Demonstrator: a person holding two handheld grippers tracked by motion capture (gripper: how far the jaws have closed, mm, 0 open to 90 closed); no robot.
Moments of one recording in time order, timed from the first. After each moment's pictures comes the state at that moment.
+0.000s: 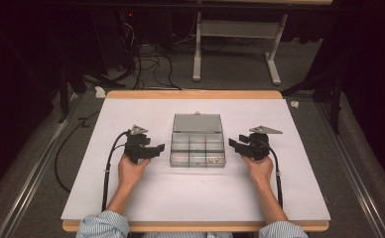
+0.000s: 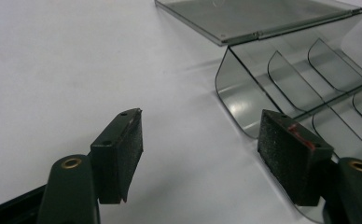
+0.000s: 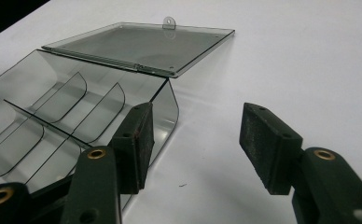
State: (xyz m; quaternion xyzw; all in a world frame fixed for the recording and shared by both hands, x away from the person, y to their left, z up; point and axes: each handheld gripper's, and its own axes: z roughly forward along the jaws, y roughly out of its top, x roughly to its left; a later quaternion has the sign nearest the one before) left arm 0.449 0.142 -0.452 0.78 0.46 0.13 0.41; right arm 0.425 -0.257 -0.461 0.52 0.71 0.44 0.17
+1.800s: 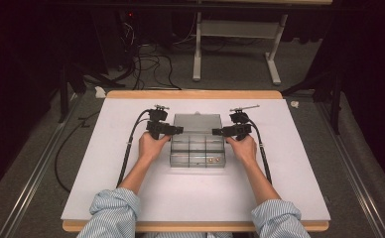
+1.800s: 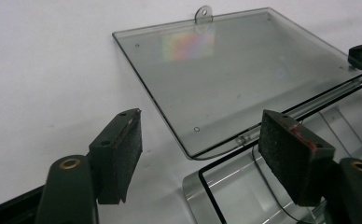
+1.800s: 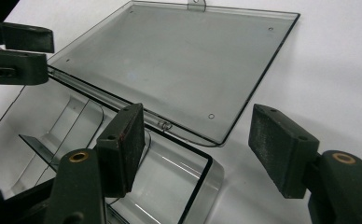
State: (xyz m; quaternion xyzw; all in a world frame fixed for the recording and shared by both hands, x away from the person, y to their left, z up) left arm 0.525 0.082 -0.441 0.79 0.49 0.05 0.37; right arm 0.502 -0.217 -0.446 0.55 0.74 0.38 0.04
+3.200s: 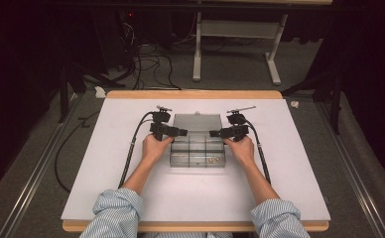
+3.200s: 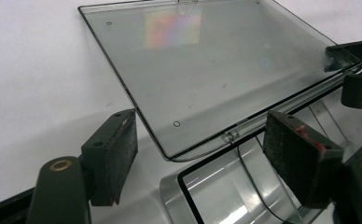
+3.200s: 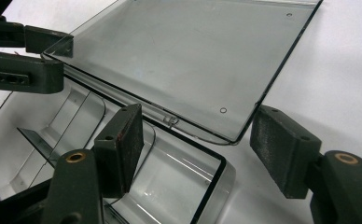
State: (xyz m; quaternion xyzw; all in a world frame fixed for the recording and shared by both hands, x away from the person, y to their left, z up) left arm 0.530 0.075 -0.452 0.79 0.49 0.00 0.38; right arm 0.504 -0.211 -0.454 0.54 0.75 0.38 0.03
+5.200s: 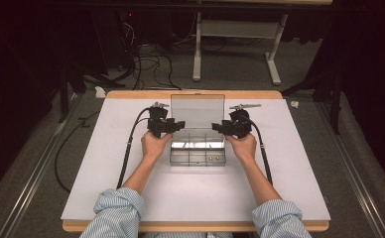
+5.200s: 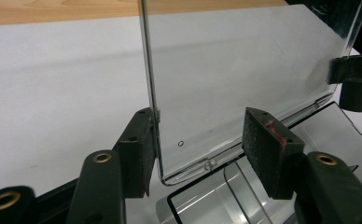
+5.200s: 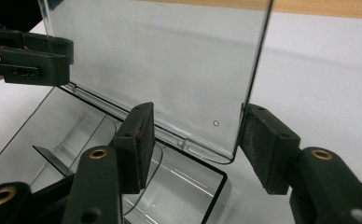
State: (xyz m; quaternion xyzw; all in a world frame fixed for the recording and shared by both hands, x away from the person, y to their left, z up) left arm 0.517 0.079 -0.427 0.77 0.46 0.07 0.44; right arm 0.489 -0.210 -0.424 0.51 0.74 0.42 0.11
